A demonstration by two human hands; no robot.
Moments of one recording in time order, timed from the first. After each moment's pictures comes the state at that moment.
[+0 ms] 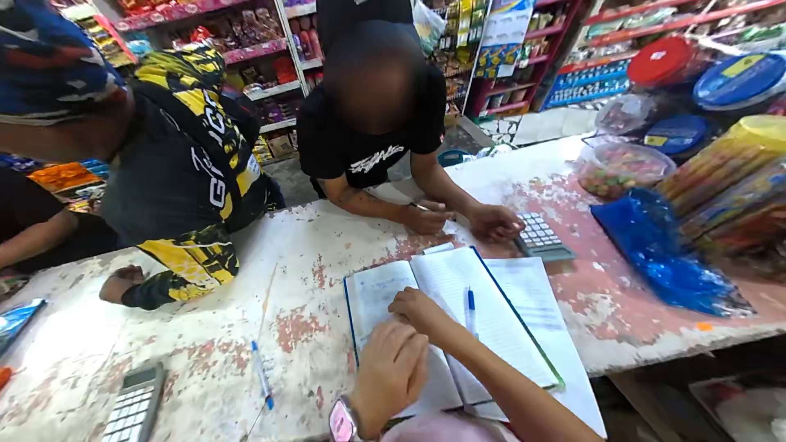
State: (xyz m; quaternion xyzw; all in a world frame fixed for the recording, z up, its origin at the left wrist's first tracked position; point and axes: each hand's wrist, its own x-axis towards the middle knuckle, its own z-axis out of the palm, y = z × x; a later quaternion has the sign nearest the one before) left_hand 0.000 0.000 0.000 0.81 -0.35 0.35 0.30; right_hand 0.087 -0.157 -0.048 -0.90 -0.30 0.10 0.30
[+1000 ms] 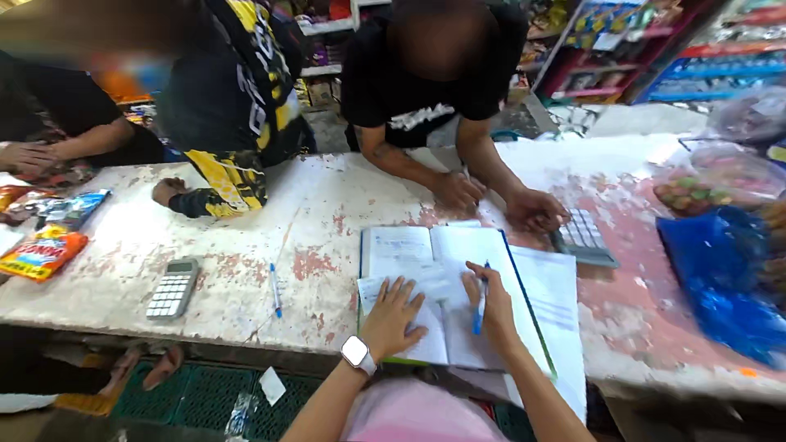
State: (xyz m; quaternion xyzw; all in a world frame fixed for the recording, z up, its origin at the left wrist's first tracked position) left_hand -0.016 -0.006 -0.106 0.94 -0.26 0.01 0.21; right_hand 0.037 -0.240 -0.086 -0.89 -0.06 -0.12 0.44
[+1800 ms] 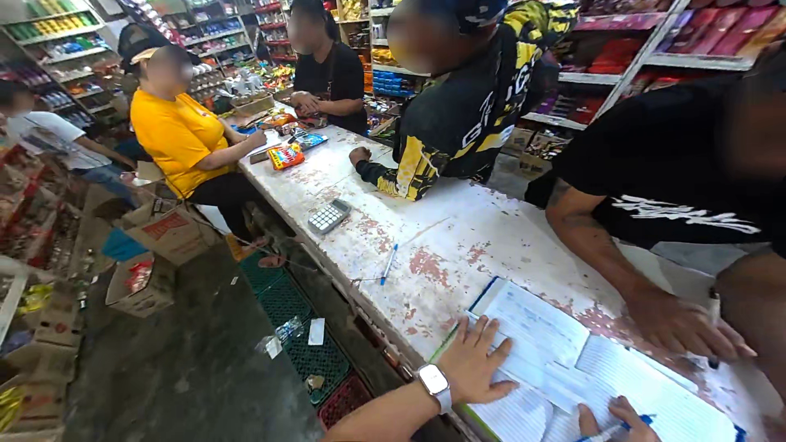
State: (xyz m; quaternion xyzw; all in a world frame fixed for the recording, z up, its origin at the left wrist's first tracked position) left_hand -0.027 -0.032 -0.113 0.98 -0.01 0.06 0.18; right_hand 0.043 -0.248 -0.098 -0.92 -0.17 -0.07 0.36
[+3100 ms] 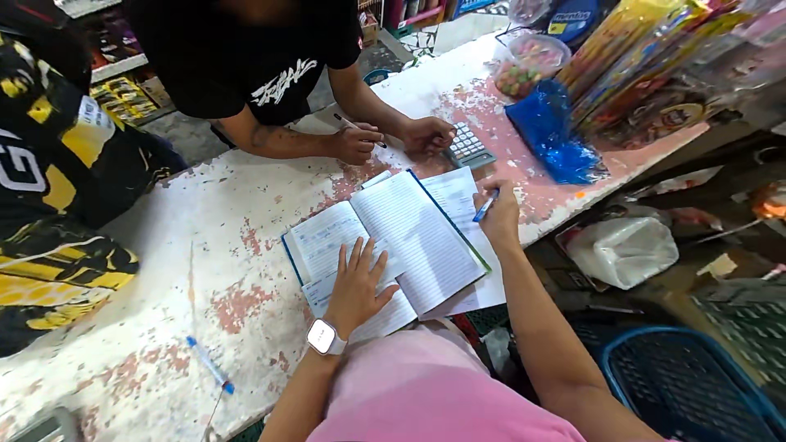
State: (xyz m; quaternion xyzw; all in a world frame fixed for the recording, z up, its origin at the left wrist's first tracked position) left_hand 0.041 -0.020 -0.099 0.89 -0.41 0.04 0.21; right_hand 0.047 -0.345 -0.066 -0.88 0.28 -0.17 0.35
